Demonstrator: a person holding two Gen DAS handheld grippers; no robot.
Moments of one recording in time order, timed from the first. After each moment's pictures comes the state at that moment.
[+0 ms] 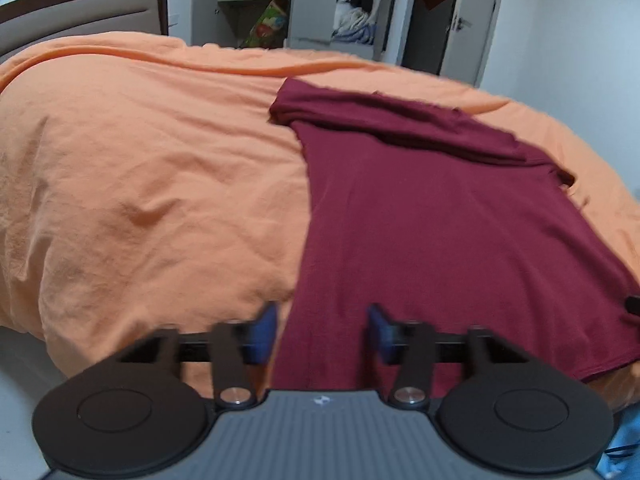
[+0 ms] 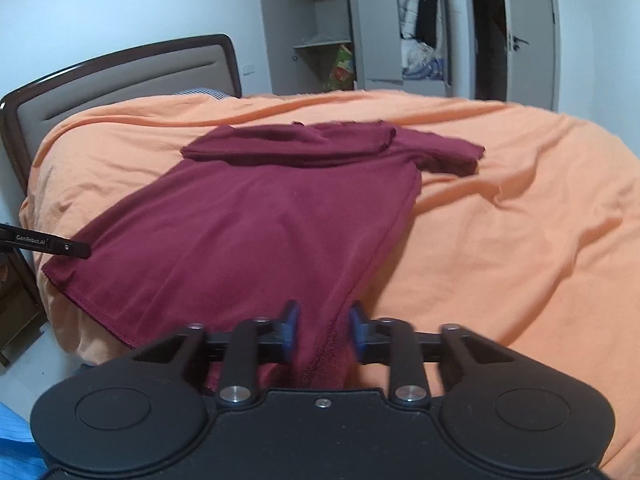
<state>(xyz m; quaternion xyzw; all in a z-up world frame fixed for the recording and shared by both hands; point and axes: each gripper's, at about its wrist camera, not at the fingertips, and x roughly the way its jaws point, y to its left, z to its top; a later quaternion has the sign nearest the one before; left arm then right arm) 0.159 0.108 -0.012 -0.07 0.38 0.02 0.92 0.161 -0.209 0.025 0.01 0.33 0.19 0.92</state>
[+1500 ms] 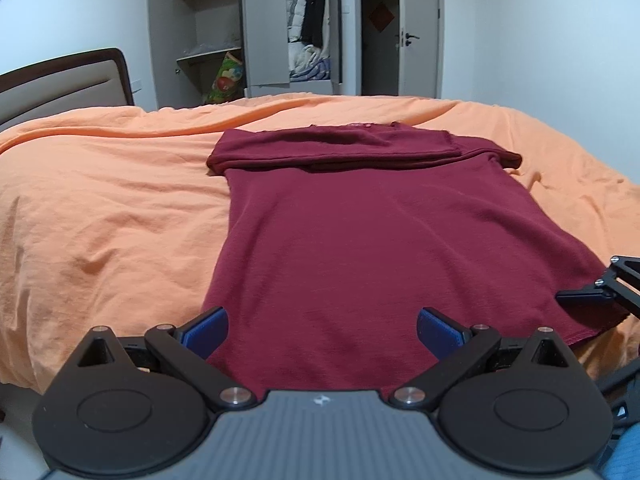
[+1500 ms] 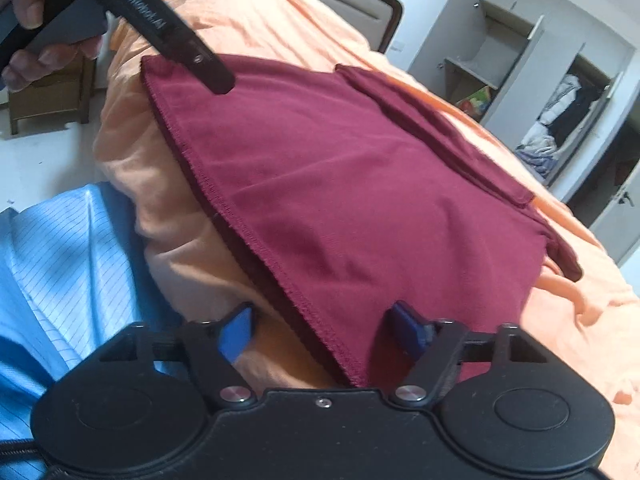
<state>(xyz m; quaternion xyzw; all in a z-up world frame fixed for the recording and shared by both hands) 0.134 0.044 -0.001 0.02 0.32 -0.01 0.95 0.127 -0.119 -0.024 -0.29 0.28 0.30 0.86</state>
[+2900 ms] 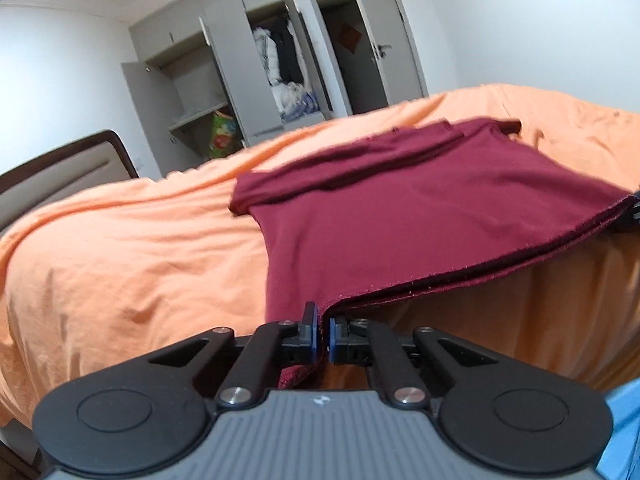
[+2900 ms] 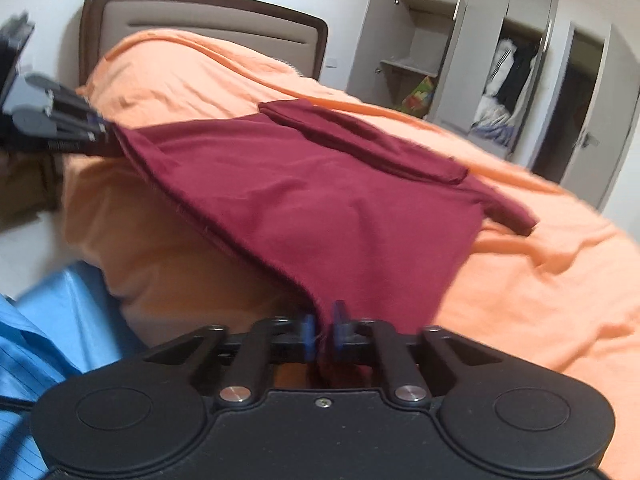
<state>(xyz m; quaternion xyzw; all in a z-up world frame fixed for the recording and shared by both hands) 0.120 0.049 -0.013 0.15 0.26 0.00 0.95 0.134 -0.169 0.005 -0.18 0.27 0.26 0.91</state>
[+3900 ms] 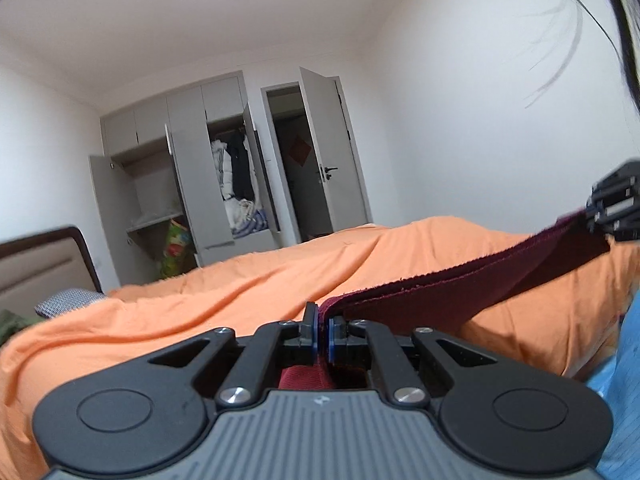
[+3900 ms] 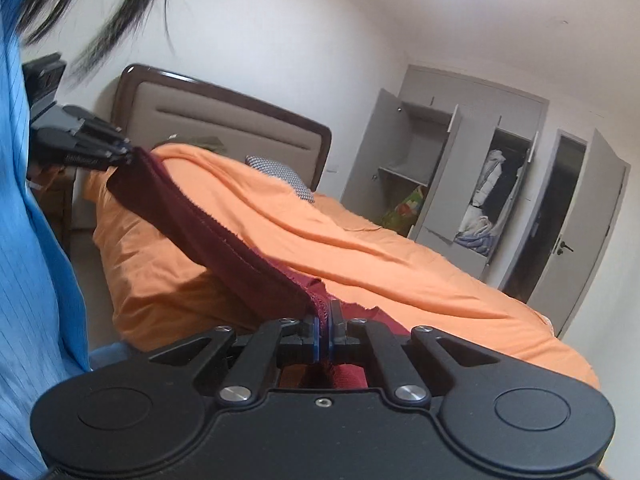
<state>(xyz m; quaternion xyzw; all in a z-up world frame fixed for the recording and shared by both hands) 0.023 0.030 0.143 0.12 0.11 -0.12 0.98 0.026 -0.259 0.176 -0.18 0.12 0.29 0.93</state>
